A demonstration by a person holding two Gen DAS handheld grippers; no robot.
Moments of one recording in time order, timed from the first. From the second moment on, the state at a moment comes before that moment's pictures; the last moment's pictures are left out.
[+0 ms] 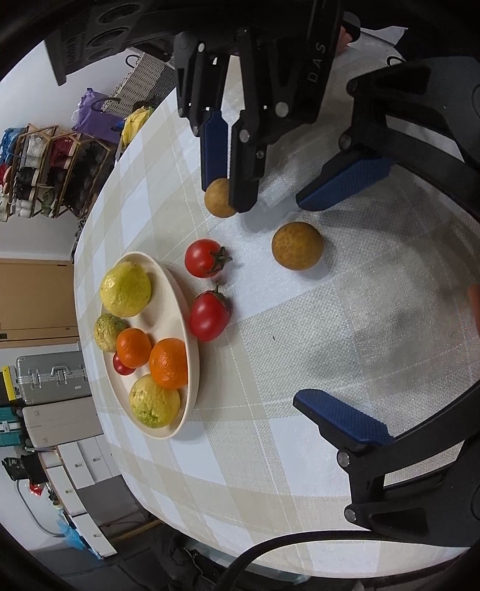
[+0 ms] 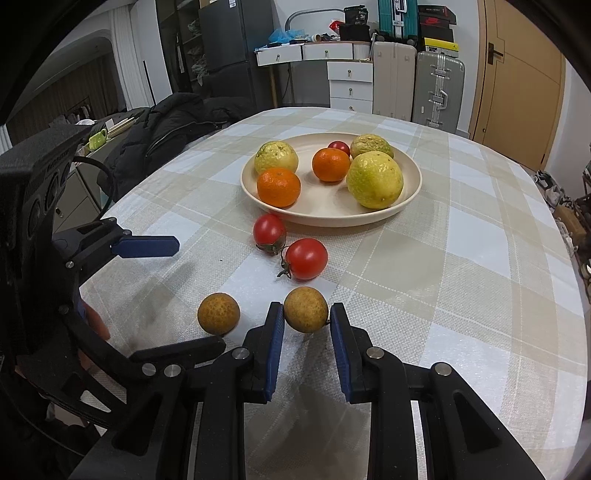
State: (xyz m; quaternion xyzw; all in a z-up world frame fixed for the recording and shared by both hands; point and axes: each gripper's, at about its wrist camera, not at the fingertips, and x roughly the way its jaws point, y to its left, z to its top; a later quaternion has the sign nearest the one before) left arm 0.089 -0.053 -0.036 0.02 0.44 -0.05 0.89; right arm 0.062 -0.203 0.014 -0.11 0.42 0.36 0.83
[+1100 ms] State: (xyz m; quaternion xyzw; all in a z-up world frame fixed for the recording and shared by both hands) left arm 0.082 -0.050 -0.026 -0.01 0.42 -0.12 0.90; right arm 0.081 -0.197 0.003 -0.10 0.44 0.33 0.83
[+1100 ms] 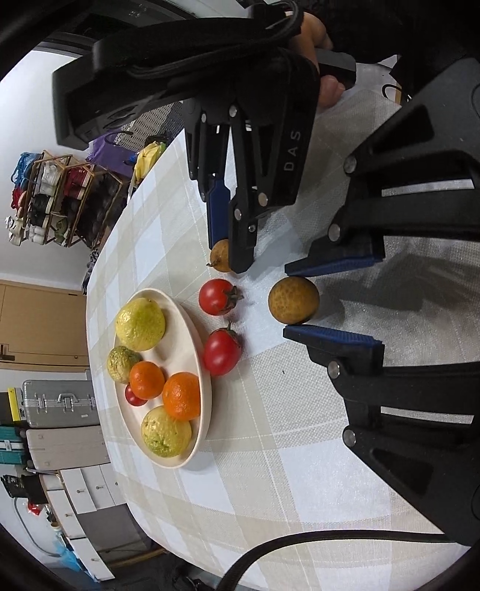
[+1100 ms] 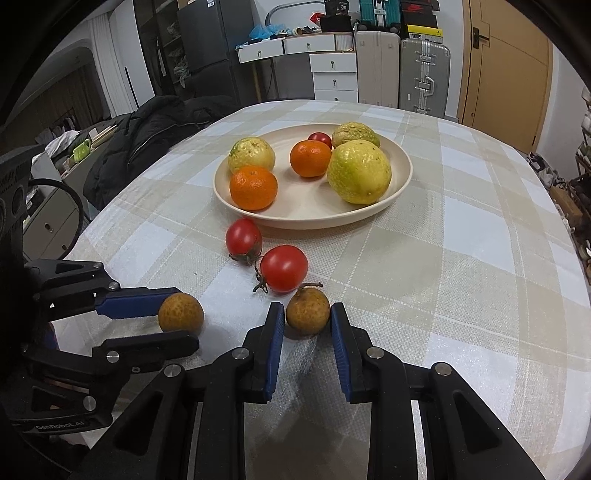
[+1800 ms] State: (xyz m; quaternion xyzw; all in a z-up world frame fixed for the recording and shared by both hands) left arm 0.077 -0.024 -0.002 -0.04 0.37 -0.08 0.92; right arm 0.073 -0.209 0.029 -0.07 0.40 0.34 0.85
